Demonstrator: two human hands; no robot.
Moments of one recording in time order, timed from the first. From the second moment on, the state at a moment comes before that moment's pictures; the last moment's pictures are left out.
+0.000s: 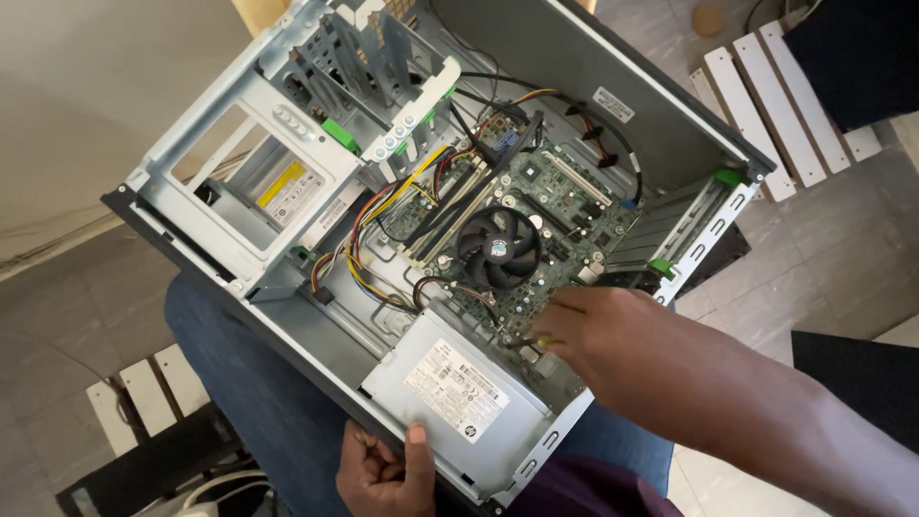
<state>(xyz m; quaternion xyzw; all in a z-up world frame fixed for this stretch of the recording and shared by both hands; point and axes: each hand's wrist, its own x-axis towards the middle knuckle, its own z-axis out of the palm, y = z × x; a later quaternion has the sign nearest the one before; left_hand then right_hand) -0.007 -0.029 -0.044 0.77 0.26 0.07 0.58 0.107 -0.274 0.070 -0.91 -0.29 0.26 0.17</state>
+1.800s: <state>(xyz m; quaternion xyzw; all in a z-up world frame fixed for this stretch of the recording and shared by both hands) -0.003 -0.031 -0.036 0.76 0.29 0.05 0.57 0.116 -0.262 0.078 -0.85 -0.38 0.26 0.26</state>
